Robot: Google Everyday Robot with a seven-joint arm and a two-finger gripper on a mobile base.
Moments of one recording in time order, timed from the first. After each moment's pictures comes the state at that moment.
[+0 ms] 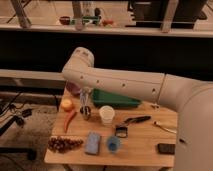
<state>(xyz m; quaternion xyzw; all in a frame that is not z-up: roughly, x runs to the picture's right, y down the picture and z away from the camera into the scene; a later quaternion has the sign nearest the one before) -0.086 -0.014 0.733 -0.12 -0.07 -0.43 0.89</state>
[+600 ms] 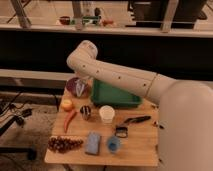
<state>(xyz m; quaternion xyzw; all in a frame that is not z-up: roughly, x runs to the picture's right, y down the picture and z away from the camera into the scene) -0.124 -0.063 0.786 -0.10 -0.12 -0.37 0.92</state>
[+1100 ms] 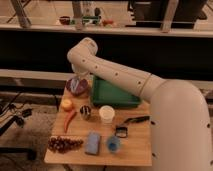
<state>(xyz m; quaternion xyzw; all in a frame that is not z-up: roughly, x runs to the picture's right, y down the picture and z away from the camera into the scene) -0.138 -0.082 0.801 -0.09 -0.16 -0.32 0.93</state>
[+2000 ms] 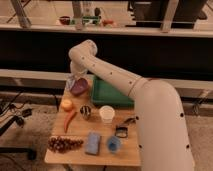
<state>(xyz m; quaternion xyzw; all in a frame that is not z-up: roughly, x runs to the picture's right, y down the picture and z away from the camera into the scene) -0.172 -0.084 0.845 -0.10 -0.21 -0.31 0.92</state>
